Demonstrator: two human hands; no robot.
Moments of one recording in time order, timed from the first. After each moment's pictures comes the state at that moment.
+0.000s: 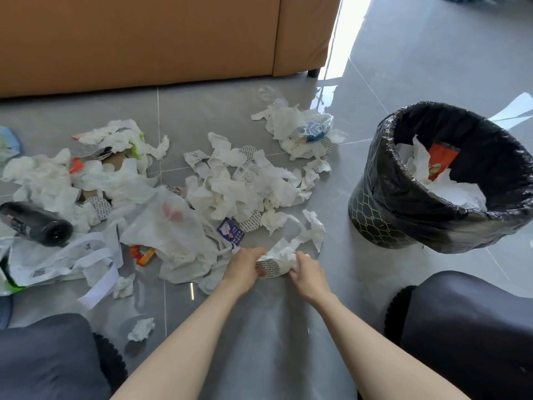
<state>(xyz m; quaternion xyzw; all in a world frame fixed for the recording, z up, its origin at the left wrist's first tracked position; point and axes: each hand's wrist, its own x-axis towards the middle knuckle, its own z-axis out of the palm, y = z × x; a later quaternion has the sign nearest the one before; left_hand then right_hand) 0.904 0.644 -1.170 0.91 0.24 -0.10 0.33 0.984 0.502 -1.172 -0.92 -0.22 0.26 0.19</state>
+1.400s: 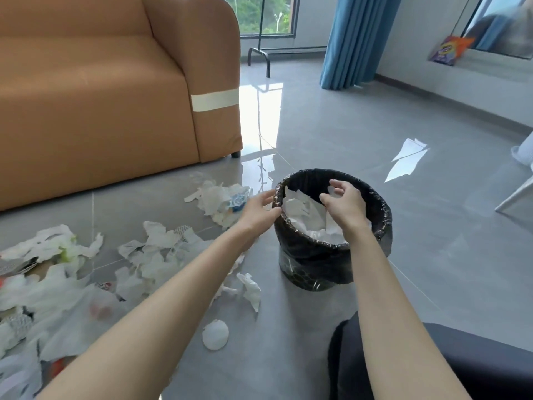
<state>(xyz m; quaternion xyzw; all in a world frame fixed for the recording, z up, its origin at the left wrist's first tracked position) 1.081 0.562 -0.941 0.78 0.16 0.03 0.61 1.147 0.407 -0.922 -0.86 0.01 0.01 0.51</state>
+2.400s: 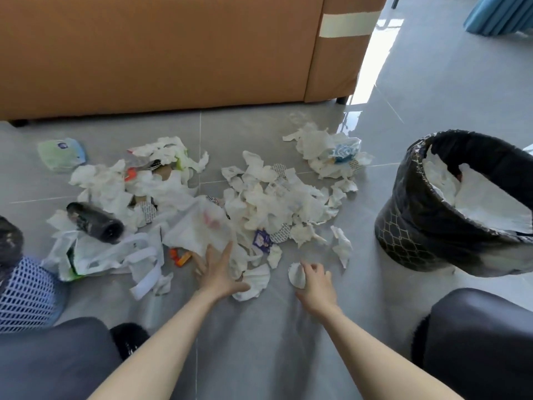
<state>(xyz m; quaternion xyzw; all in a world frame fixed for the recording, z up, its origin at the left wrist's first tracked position) 0.824 0.713 -1.156 0.82 0.44 -0.16 0.34 0.955 0.531 -1.158 -0.92 -0.24 0.30 0.11</state>
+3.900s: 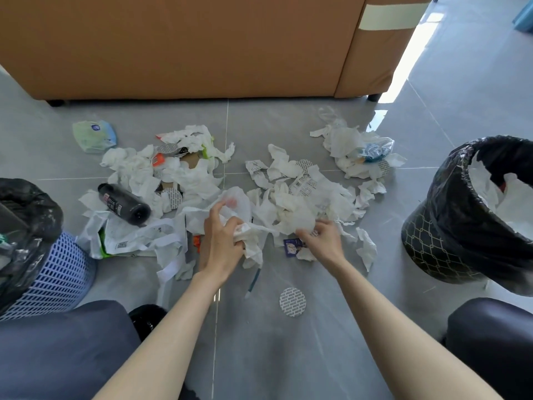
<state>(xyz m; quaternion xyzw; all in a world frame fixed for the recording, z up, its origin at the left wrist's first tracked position) 0.815 0.737 -1.095 0.88 0.39 0.14 0.23 0.989 0.607 -1.122 -0.86 -0.19 0.27 0.39</state>
